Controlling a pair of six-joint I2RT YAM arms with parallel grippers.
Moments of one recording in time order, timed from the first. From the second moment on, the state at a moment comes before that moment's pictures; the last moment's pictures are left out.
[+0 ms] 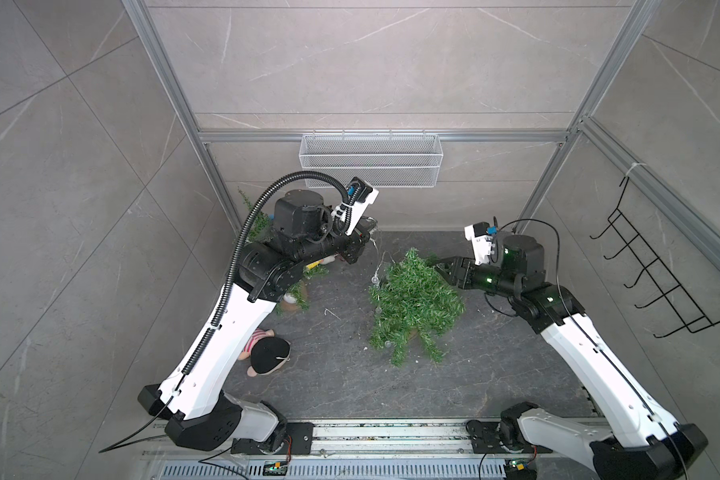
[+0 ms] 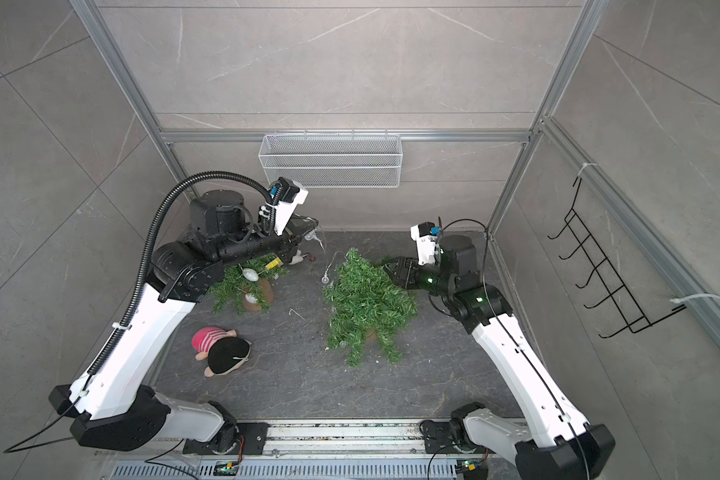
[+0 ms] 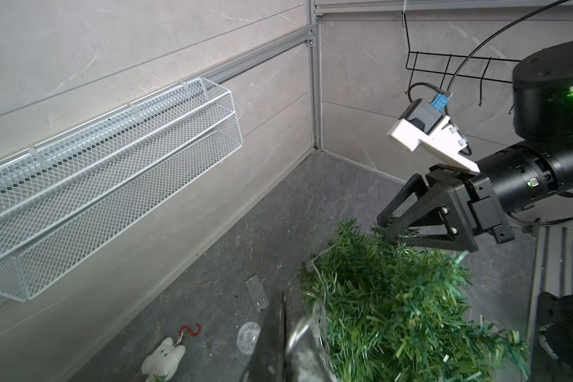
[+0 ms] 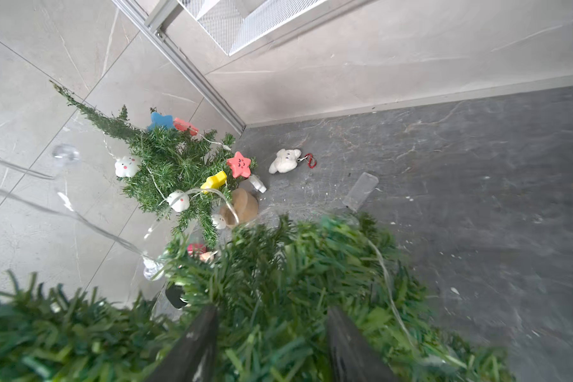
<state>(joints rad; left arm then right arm) -0.65 1.38 1.88 -0.77 0.21 0.18 0.33 1.08 1.21 -0.54 -0.41 0.43</state>
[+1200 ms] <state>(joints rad) -0.65 1.36 1.72 -0.66 0.23 0.09 0.82 1.35 1.71 -0.77 -0.18 0.22</state>
